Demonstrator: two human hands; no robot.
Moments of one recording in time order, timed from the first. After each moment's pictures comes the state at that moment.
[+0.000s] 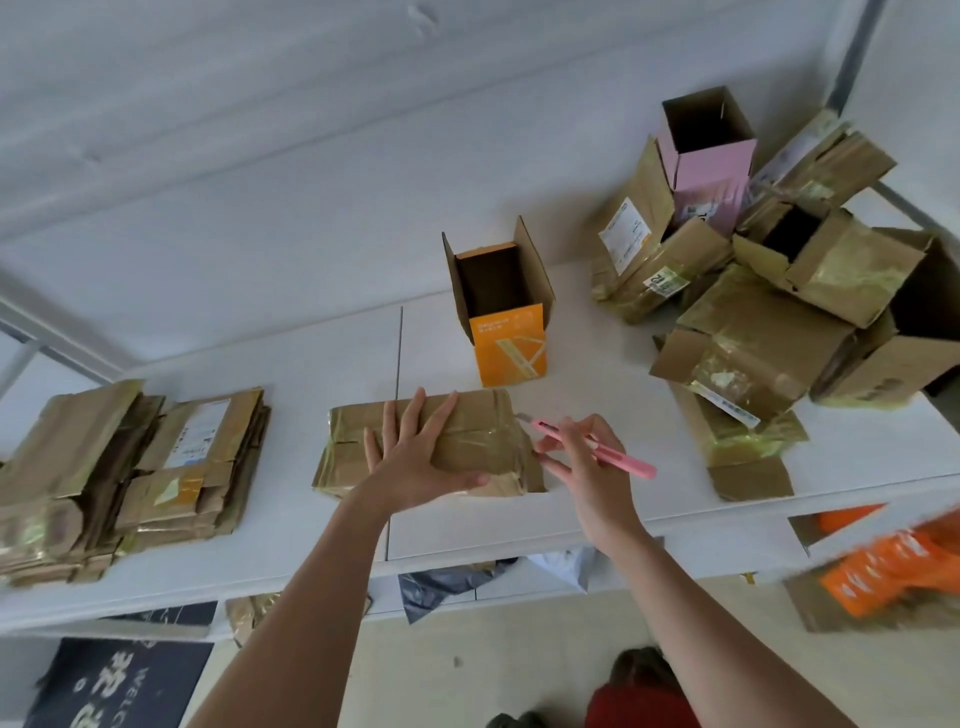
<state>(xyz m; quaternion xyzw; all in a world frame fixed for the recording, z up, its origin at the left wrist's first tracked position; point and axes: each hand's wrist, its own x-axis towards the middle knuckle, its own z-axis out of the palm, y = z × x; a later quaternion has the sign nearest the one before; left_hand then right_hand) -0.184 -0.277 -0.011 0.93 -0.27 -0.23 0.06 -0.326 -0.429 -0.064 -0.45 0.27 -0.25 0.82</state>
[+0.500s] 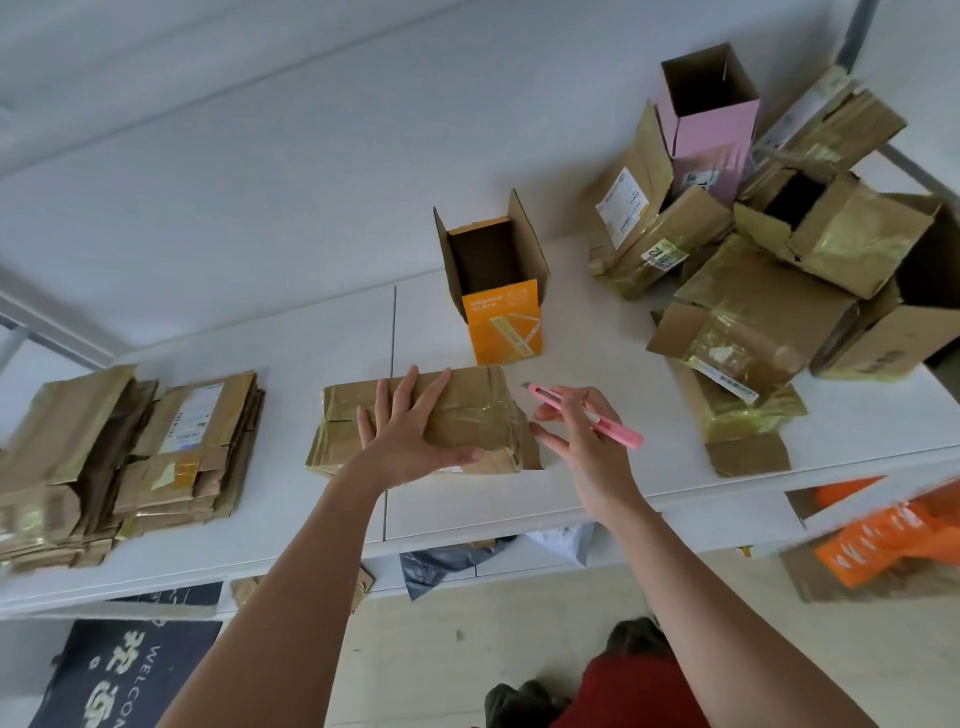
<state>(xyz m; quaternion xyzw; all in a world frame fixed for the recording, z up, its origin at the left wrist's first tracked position) -0.180 -0.279 -0.011 0.93 -0.27 -0.24 0.06 -0.324 -0.435 -0.066 -0.46 0.26 -0.24 0.82</state>
